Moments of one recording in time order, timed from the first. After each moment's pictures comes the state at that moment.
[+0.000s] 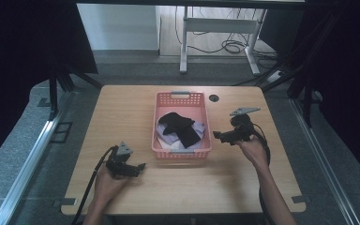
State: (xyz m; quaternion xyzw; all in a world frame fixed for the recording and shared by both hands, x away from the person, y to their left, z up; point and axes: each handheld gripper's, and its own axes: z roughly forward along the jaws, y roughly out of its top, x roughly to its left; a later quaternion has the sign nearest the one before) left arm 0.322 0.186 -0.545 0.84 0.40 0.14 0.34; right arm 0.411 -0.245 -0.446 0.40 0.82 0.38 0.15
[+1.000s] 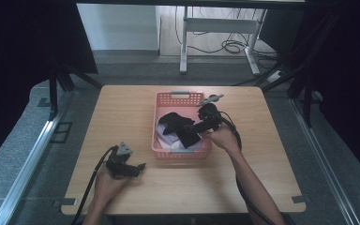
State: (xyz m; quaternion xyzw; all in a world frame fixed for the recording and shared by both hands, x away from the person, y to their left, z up) left arm 0.322 0.186 -0.545 0.84 0.40 0.14 0.34; right arm 0.446 -0.147 -0.441 0.35 0.86 0.37 0.09
